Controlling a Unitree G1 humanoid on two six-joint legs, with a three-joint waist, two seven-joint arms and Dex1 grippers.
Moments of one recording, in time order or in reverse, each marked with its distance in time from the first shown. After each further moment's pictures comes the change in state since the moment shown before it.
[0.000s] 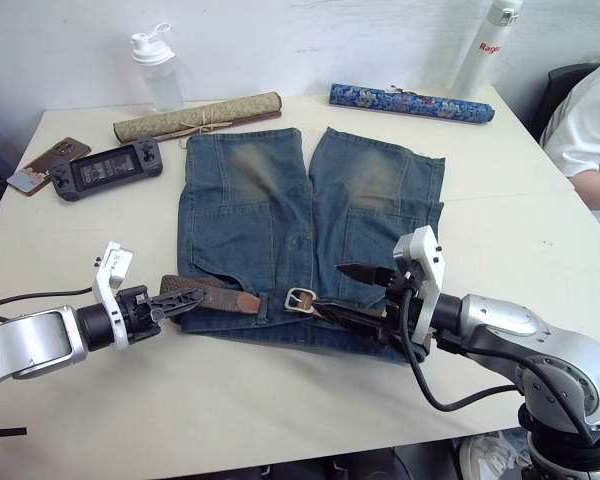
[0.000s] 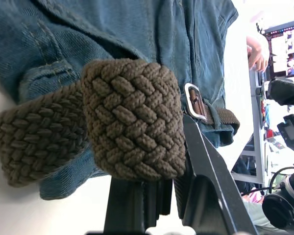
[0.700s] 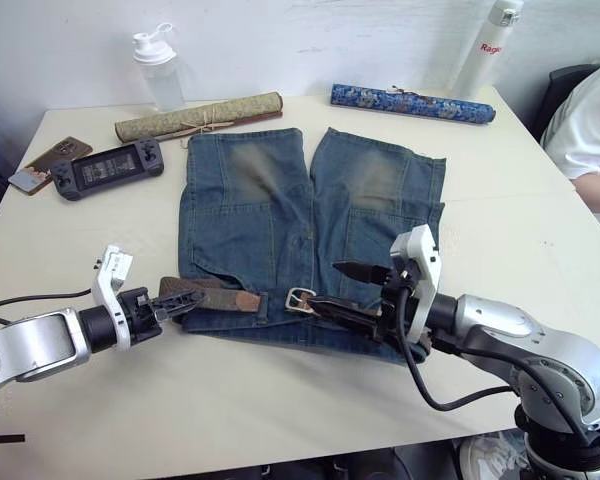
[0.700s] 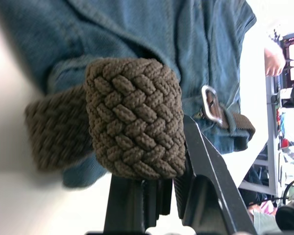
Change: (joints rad) left arm 0.006 -0.009 -0.037 -0.038 -0.008 -0.071 0.064; right arm 0.002 0.004 0.035 0.000 0.032 -0.038 -0.048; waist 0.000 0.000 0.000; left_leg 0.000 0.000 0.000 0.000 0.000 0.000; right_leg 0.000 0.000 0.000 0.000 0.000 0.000
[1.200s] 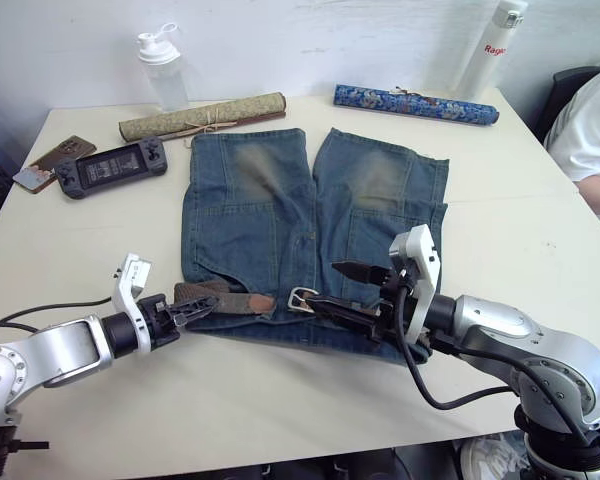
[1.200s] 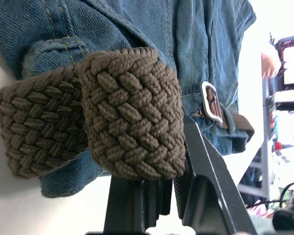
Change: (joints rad) left arm 0.016 -0.090 -0.054 -0.031 0.000 -0.054 0.054; right arm -0.002 -0.003 -0.002 0.000 0.028 -0.002 -0.031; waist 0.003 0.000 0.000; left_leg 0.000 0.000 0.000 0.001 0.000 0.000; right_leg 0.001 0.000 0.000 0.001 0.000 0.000
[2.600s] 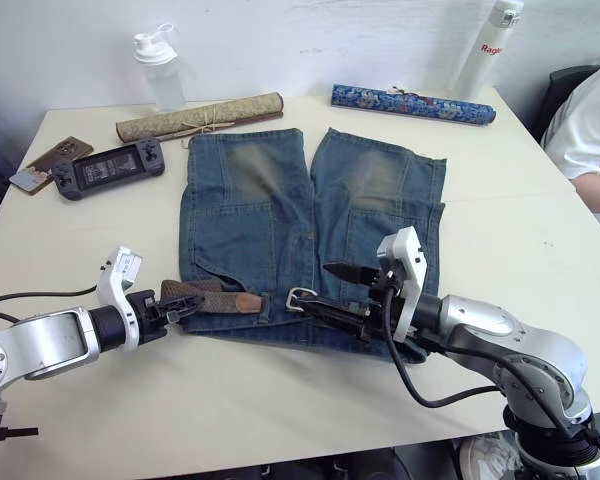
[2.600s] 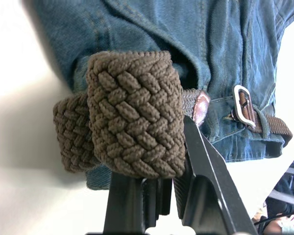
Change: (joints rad) left arm -0.054 0.048 0.064 0.007 -0.003 0.114 0.132; right arm -0.010 -0.008 0.104 0.043 -0.105 -0.089 0.024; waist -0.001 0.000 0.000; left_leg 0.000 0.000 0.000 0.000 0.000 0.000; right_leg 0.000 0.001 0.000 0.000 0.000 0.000
